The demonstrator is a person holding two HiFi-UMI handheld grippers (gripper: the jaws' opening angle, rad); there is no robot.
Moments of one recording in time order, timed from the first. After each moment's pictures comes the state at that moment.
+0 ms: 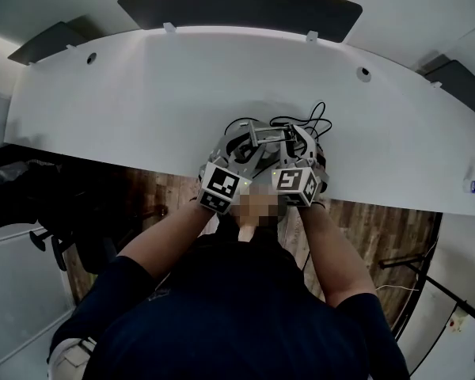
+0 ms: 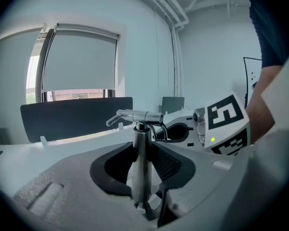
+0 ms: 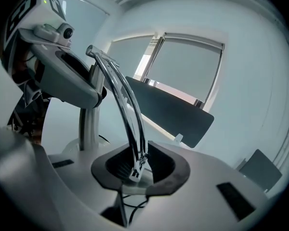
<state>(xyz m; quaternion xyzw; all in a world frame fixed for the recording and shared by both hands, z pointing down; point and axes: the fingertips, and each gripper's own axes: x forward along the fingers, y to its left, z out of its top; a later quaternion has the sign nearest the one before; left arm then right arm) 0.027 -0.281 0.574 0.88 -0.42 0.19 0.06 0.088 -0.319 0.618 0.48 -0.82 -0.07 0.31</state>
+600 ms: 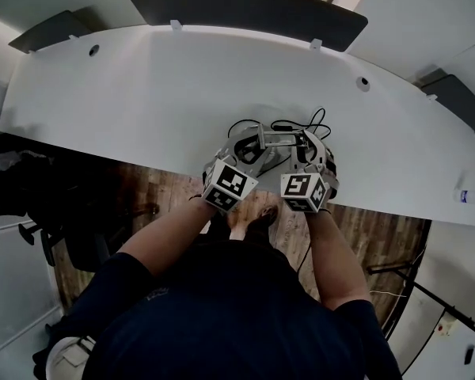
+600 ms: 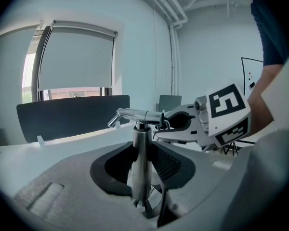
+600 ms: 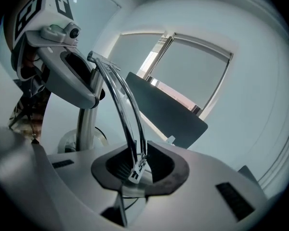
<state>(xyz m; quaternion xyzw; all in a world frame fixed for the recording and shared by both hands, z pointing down) 0.031 -0.276 0.578 0.89 -0.41 0.21 0.07 0.107 -0.314 0.600 0.47 -0.80 -0.12 0.36</state>
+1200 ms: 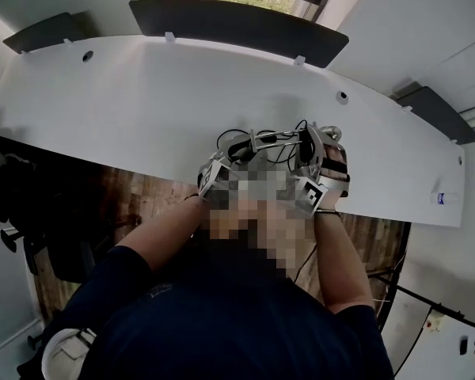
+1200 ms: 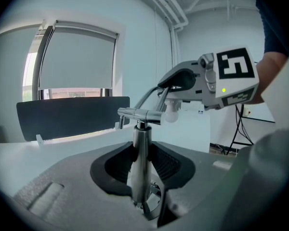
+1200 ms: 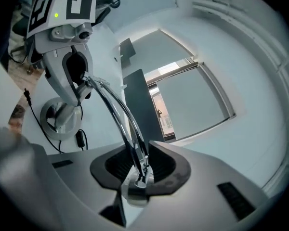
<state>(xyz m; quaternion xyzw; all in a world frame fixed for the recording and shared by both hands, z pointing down) 0.030 -0.274 0.580 0.89 -0.40 0.19 0.07 0.117 -0.317 0.497 0.45 -0.66 -0.37 0.48</state>
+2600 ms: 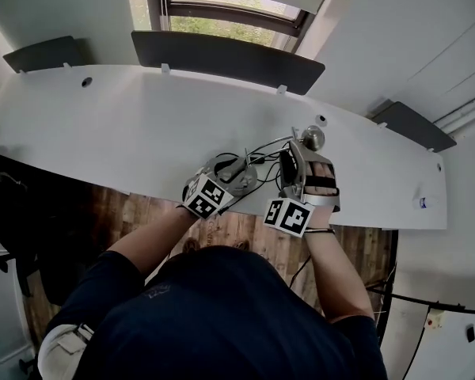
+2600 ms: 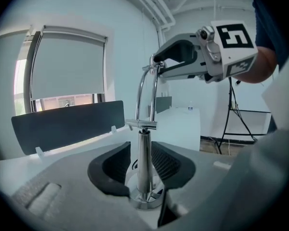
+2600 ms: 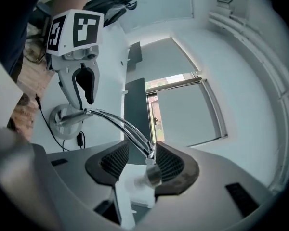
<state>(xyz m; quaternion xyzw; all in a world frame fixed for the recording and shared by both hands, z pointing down) 0.008 -0.250 0.554 0.91 -0.35 0.20 0.04 0.080 -0.267 0.420 0.41 -0.63 -0.43 0.50</state>
